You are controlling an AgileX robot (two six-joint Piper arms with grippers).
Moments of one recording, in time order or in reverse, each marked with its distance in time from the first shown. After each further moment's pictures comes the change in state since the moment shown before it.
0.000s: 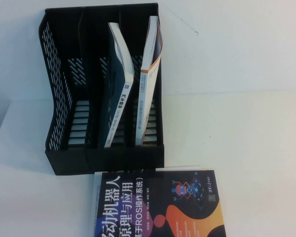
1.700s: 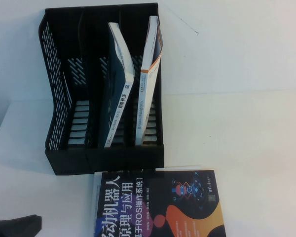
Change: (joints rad) right arm 0.004 1.013 -0.611 0.747 0.935 -0.587; left arm -0.058 0.535 -0.349 -0.764 0.750 0.653
